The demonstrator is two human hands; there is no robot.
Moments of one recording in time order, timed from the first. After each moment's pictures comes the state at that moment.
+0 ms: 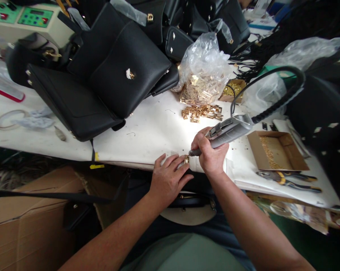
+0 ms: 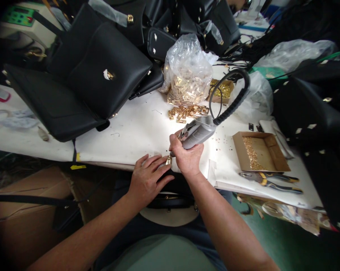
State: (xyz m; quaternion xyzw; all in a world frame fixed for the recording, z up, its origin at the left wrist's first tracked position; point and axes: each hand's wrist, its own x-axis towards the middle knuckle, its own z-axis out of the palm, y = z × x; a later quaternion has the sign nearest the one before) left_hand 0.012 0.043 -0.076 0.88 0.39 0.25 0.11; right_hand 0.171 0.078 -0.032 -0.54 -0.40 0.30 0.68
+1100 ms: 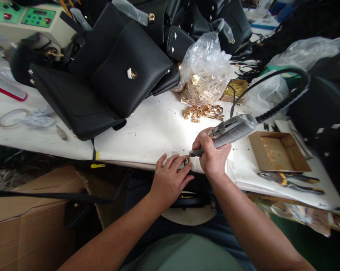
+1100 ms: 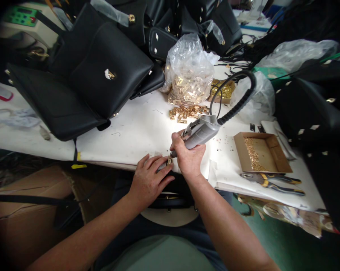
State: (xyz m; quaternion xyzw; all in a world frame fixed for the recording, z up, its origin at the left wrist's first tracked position) left_hand 0.015 0.040 -0.076 0.90 0.38 0.22 0.06; right_hand 0.170 0.079 -0.035 -0.56 -0.37 0.30 0.67
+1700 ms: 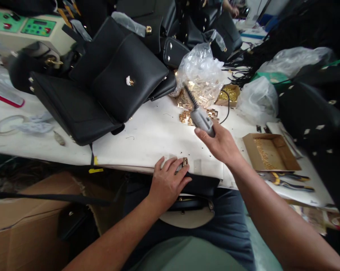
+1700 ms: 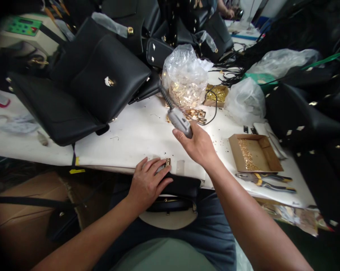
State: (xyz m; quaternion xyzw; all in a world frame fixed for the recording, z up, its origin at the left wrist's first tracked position) left_hand 0.014 0.040 -0.076 0.89 0.39 0.23 0.08; right_hand 0.234 0.091 0.000 -0.70 -0.60 0.20 0.33
